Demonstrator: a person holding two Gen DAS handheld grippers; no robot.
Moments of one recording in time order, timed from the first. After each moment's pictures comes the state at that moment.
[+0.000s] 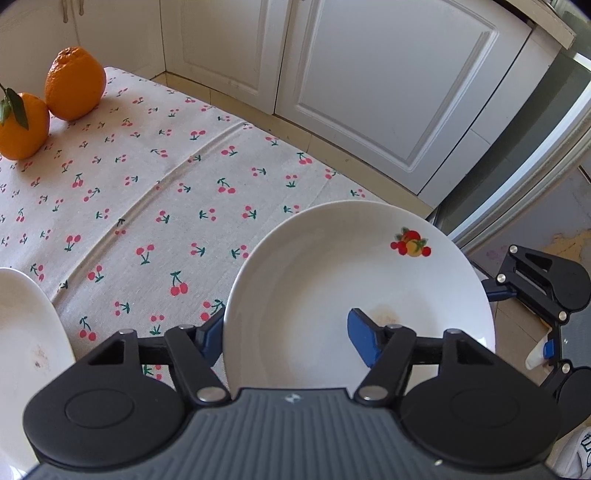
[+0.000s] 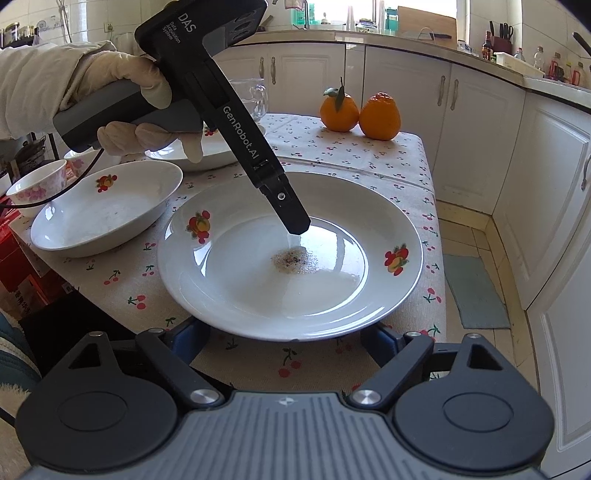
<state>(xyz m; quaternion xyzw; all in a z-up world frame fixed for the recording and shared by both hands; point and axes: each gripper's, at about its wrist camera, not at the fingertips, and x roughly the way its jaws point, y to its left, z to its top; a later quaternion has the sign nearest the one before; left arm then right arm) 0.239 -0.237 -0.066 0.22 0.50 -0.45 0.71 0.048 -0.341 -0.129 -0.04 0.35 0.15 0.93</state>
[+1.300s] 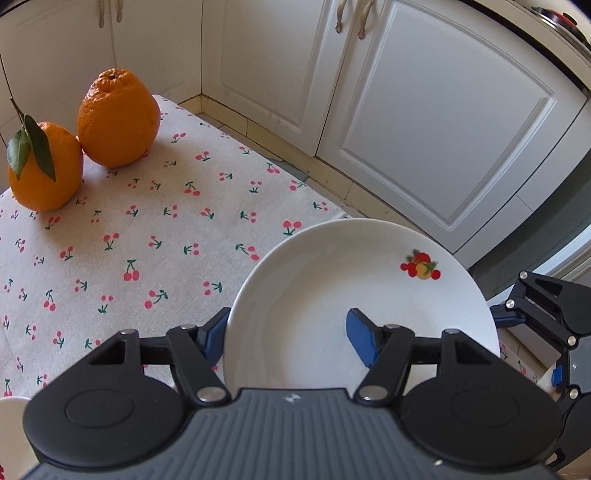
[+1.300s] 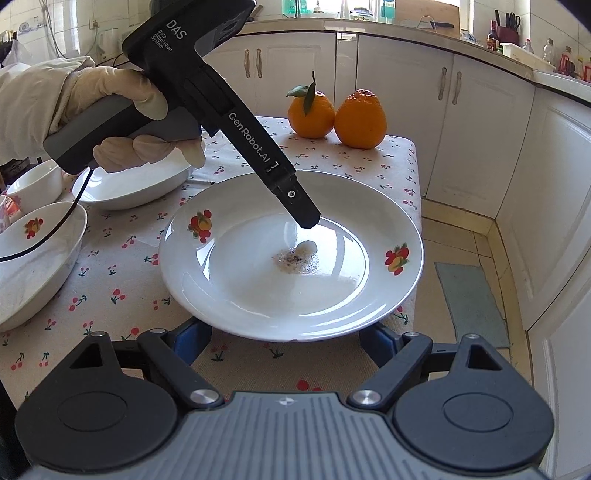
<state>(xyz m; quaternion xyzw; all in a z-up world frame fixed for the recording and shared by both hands) 0.344 -0.257 -0.074 0.17 0.47 -0.43 0.75 0.159 -0.374 -0.127 -0.04 0.36 0.15 0.92</state>
